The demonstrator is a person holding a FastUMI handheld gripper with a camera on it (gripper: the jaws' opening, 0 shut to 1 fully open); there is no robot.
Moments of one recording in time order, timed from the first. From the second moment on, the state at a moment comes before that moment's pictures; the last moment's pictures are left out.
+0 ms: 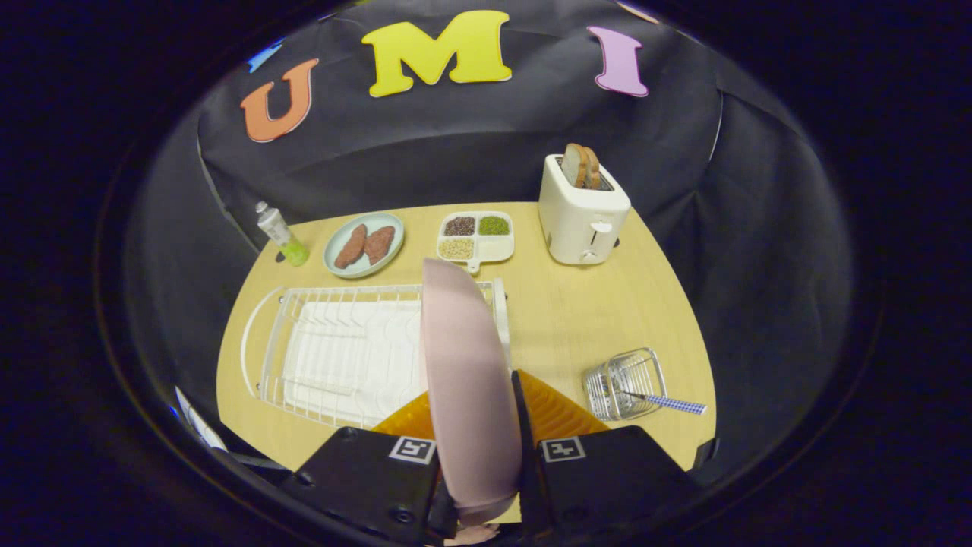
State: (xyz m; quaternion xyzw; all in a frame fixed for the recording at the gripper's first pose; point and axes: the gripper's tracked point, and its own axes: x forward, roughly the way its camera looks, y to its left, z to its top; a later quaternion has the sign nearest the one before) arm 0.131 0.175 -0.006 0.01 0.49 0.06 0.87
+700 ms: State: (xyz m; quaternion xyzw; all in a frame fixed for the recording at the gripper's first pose) arm -0.015 0.158 -0.123 0.16 0.53 0.15 0.82
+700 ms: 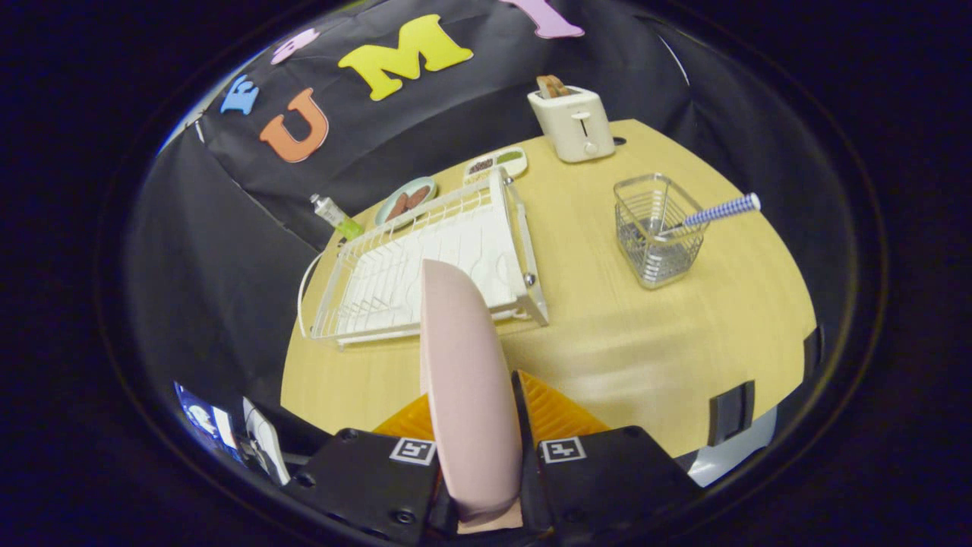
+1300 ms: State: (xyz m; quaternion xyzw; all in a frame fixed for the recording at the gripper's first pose) arm -0.015 0.180 -0.172 0.25 0.56 0.17 0.77
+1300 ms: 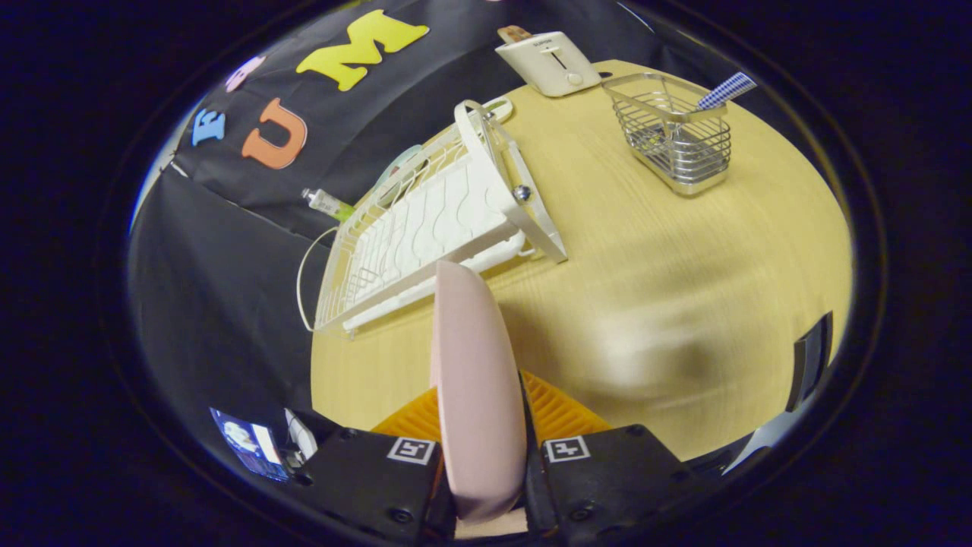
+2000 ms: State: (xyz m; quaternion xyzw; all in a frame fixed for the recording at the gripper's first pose) arm 0.000 0.158 -0.162 0.23 0.50 0.18 0.81
